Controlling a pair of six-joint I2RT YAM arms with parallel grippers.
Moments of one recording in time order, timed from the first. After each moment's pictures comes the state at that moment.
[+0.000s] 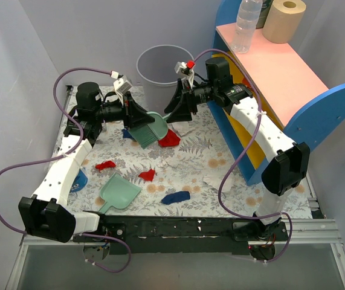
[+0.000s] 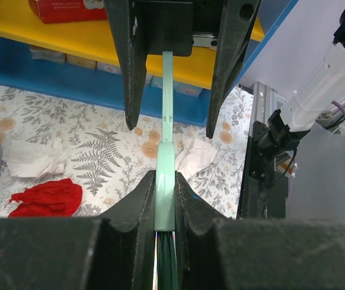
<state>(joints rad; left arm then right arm) -0.21 1.28 1.27 -0.24 1.10 -0.07 0.53 1.78 1.82 -0.47 -1.25 -0.09</state>
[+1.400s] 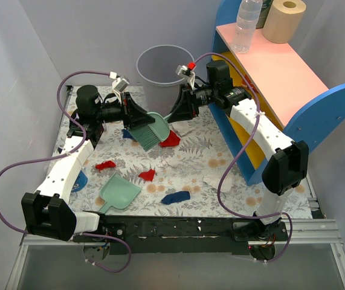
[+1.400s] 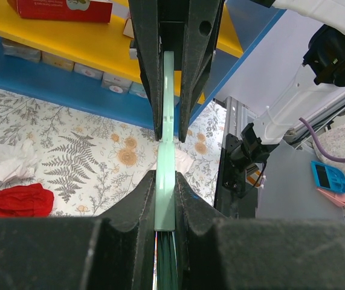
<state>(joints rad) -0.18 1.29 1.16 0.02 1.16 -0.33 0.51 1.78 1.74 -0.40 -1.32 0.03</state>
